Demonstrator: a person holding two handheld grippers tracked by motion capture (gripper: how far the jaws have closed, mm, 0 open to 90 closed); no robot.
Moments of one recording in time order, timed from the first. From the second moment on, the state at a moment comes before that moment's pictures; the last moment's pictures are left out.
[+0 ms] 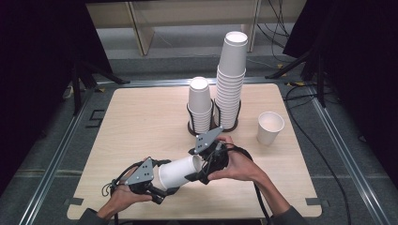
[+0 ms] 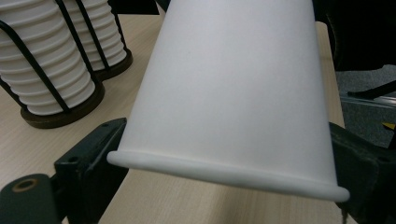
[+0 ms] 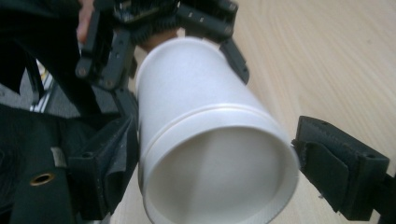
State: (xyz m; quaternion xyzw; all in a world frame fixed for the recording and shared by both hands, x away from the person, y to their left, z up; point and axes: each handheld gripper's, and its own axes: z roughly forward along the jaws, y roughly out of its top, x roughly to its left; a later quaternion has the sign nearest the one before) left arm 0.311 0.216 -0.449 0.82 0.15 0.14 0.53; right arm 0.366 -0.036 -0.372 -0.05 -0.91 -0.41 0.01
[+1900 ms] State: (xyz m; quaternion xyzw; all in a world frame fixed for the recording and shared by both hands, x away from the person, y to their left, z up) left arm 0.311 0.228 -0.440 0.74 0.18 0.13 0.63; right arm 0.378 -0.062 -0.372 -0.03 -0.89 -0.45 0.03
